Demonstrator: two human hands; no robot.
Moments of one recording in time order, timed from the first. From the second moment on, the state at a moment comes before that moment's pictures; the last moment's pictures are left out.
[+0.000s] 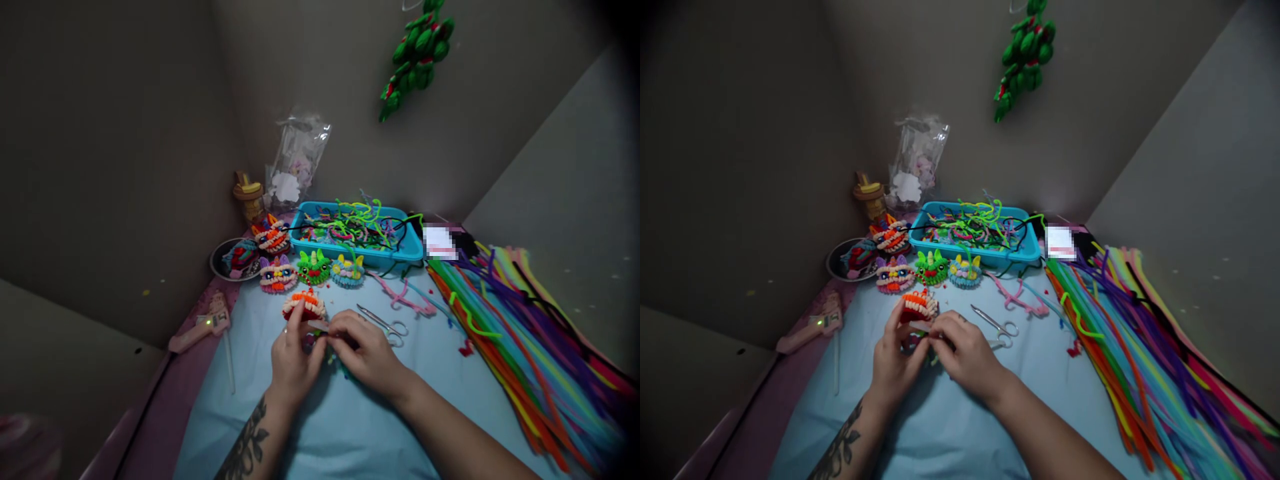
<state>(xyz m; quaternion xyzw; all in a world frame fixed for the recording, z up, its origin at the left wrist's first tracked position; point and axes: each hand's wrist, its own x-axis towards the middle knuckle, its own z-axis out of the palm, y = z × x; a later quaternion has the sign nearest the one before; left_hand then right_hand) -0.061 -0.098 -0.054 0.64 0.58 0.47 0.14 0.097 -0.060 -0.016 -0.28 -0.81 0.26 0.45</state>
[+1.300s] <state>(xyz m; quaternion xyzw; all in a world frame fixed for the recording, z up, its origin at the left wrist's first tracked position) -0.059 -0.095 -0.042 0.57 0.53 0.53 0.33 0.098 -0.059 -0.009 -0.30 -0.81 0.25 0.43</state>
